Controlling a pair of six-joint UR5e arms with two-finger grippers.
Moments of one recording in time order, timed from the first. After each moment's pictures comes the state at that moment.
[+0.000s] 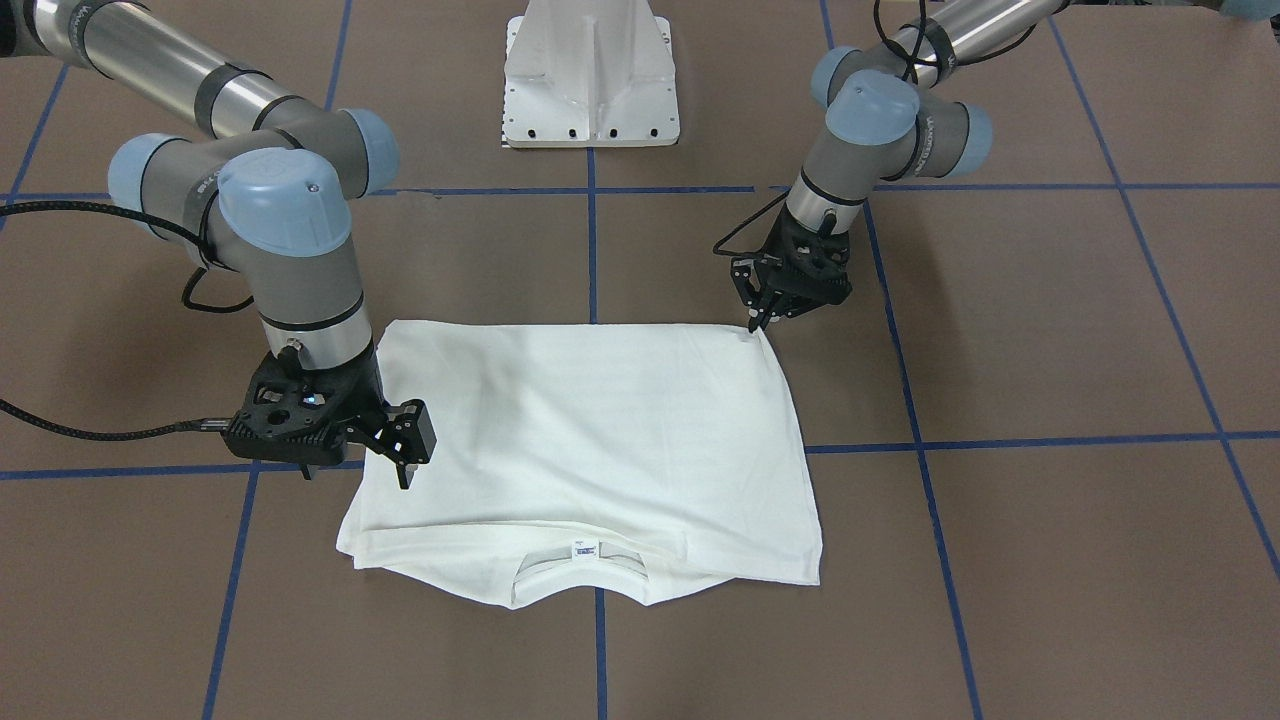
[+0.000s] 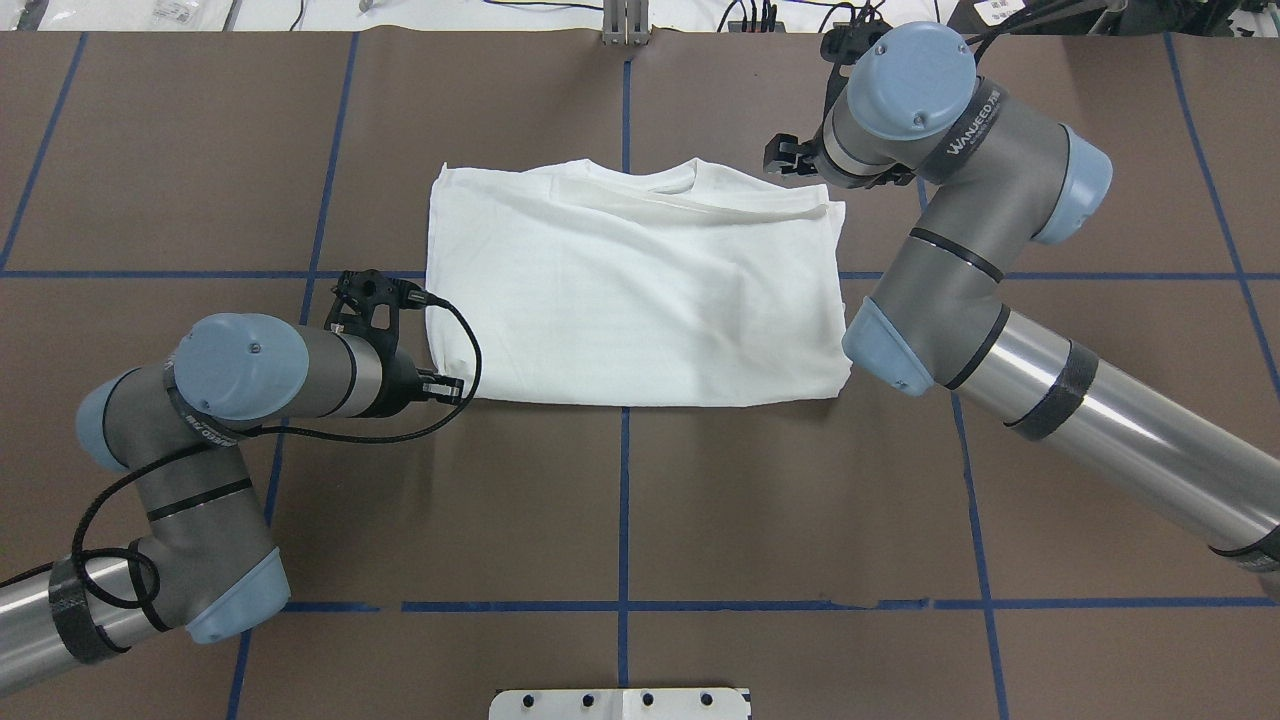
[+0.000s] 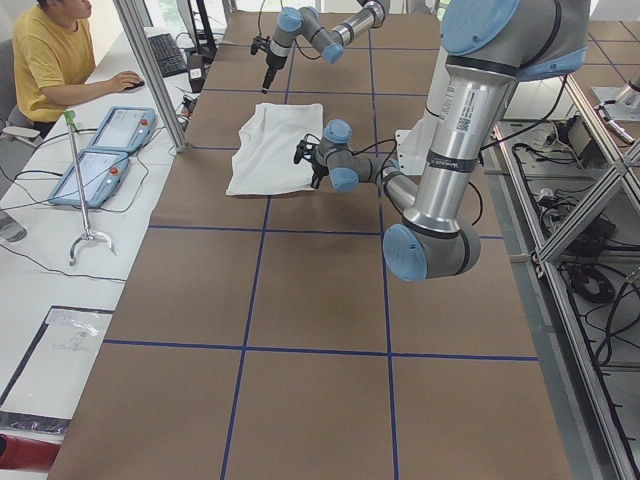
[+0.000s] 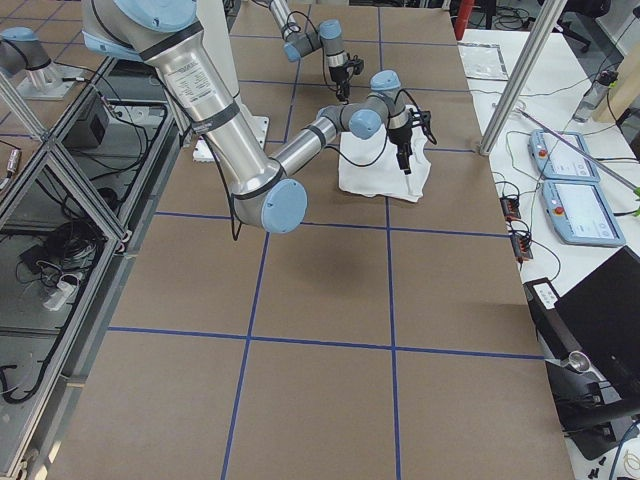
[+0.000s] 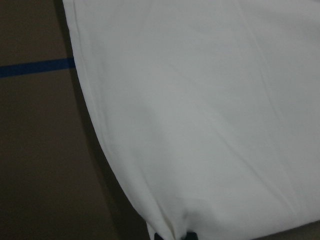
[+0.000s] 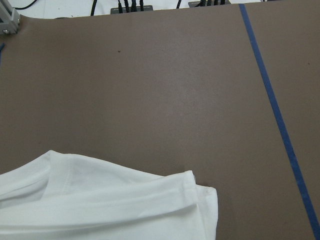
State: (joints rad) left arm -0.52 -1.90 -1.71 -2.16 -1.74 -1.04; right arm 0.79 -0.93 1.53 -1.40 1.70 1.14
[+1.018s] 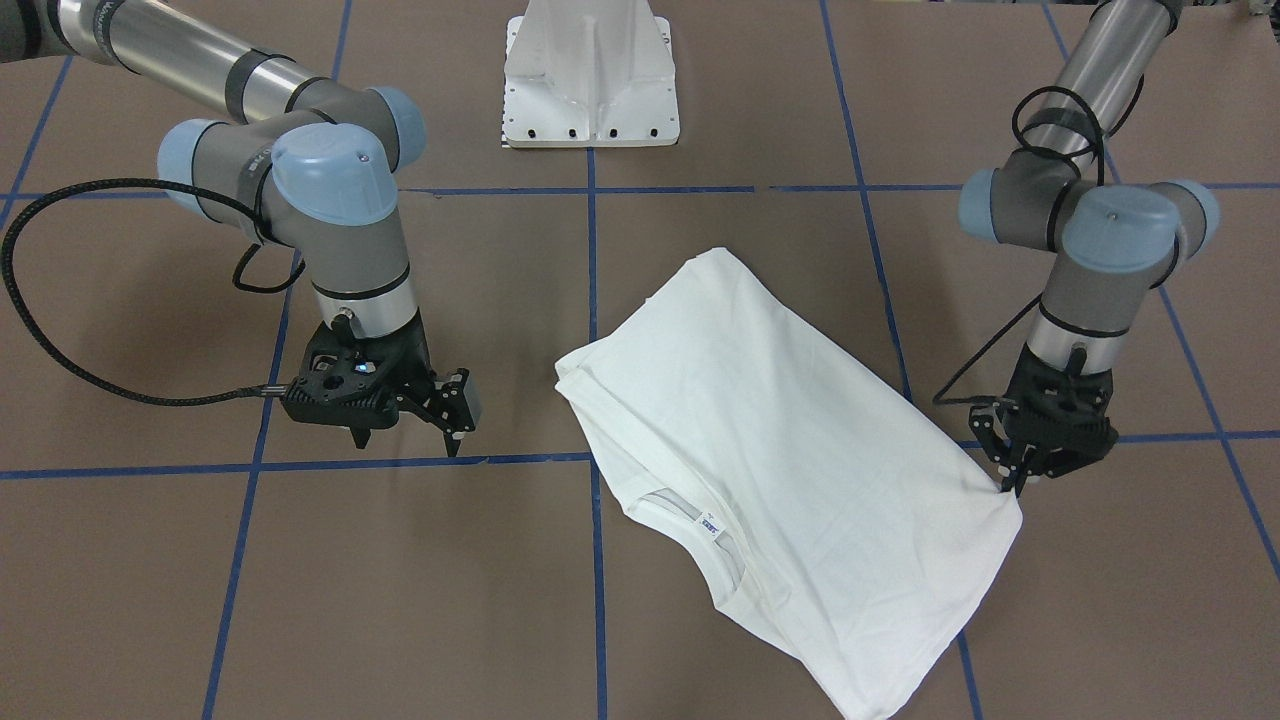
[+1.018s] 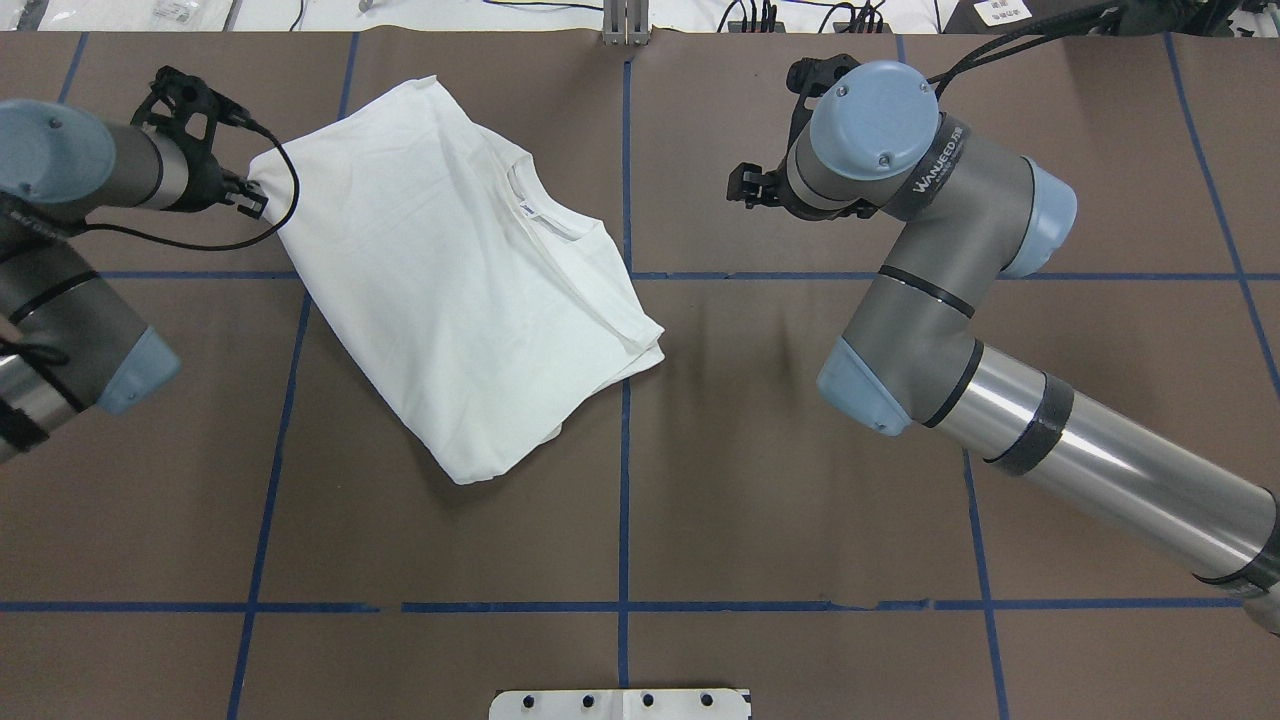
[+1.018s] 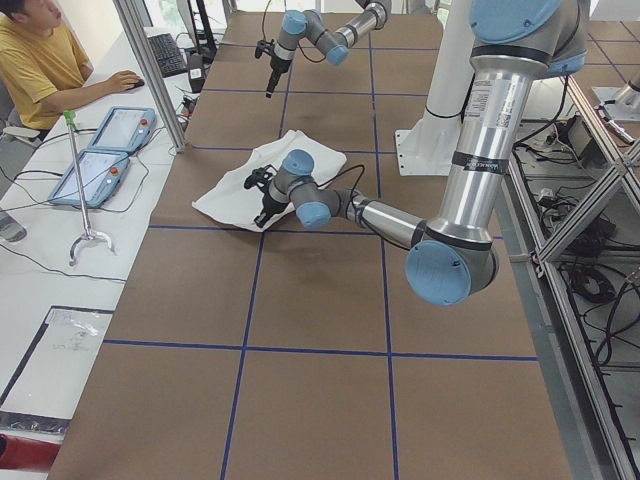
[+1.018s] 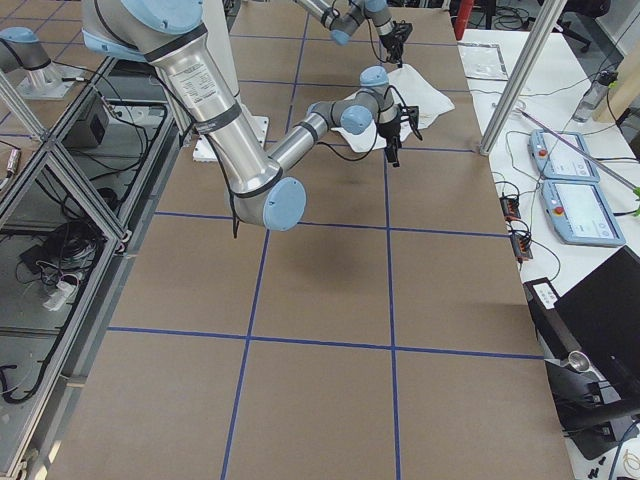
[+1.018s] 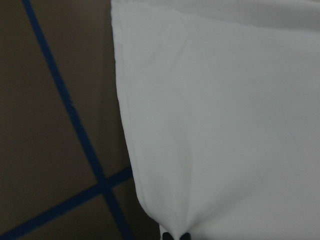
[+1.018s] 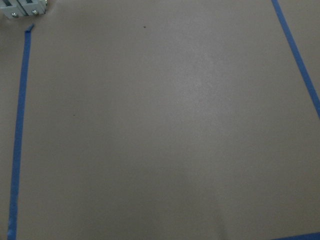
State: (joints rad) left arm -0.94 -2.00 -1.33 -2.26 -1.75 -0.44; right arm 0.72 -0.92 1.56 -1.40 1.69 1.23
